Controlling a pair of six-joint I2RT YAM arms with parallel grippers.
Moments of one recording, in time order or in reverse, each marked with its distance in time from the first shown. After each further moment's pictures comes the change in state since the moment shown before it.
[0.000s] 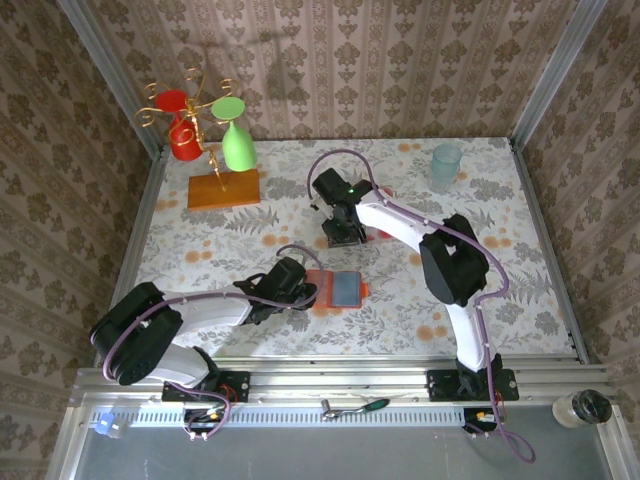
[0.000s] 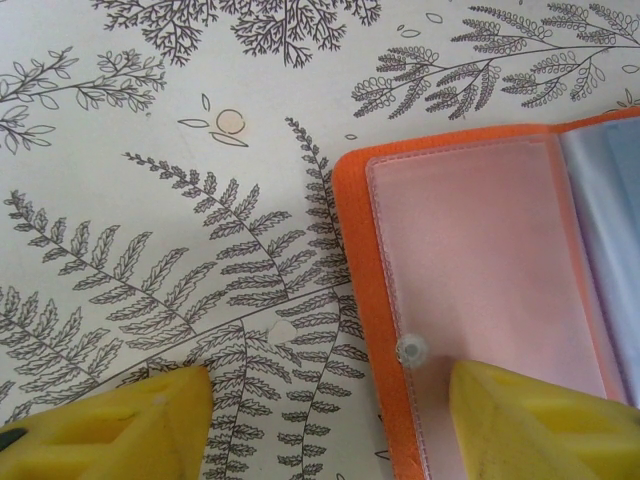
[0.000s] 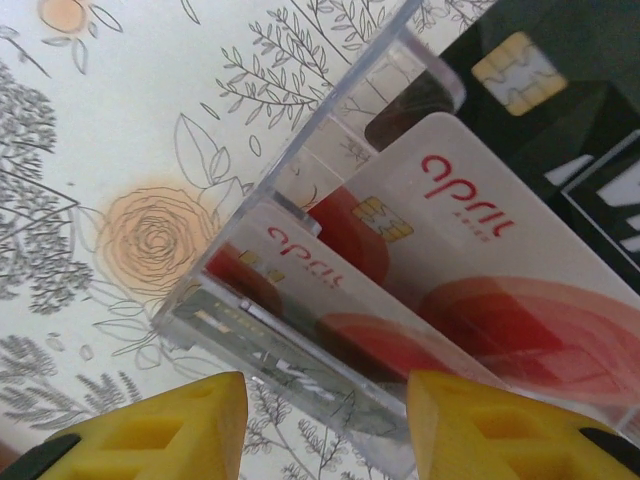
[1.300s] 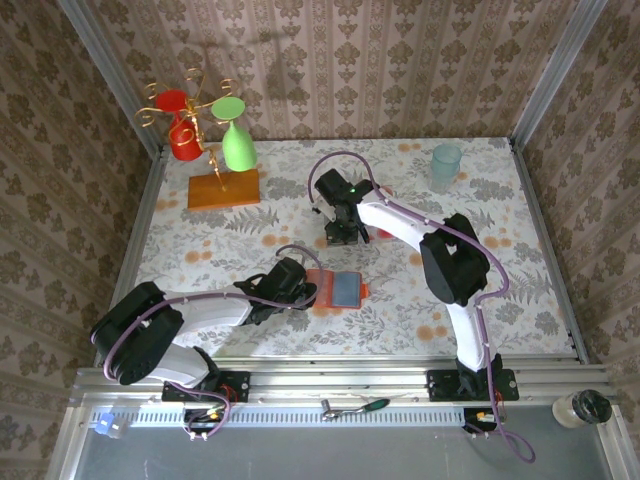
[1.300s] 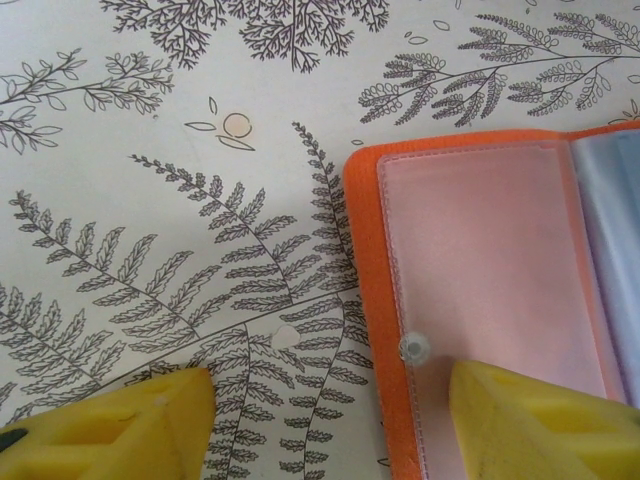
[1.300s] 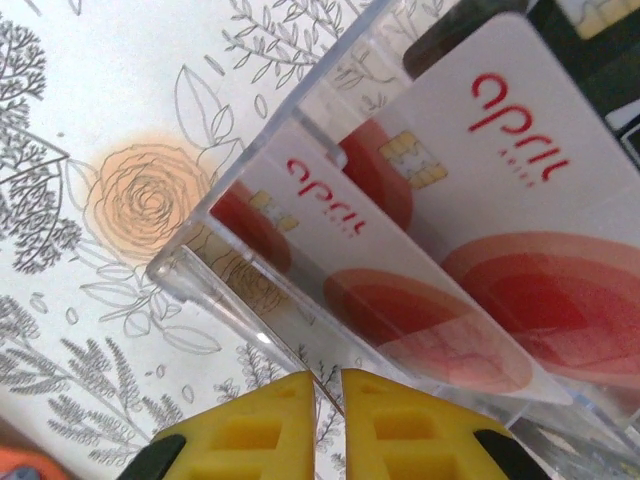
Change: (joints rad) left arm 0.000 0.006 -0.005 0.015 -0.011 -0.015; right arm 0.000 -0.013 -0.011 -0.036 -0.032 -0.038
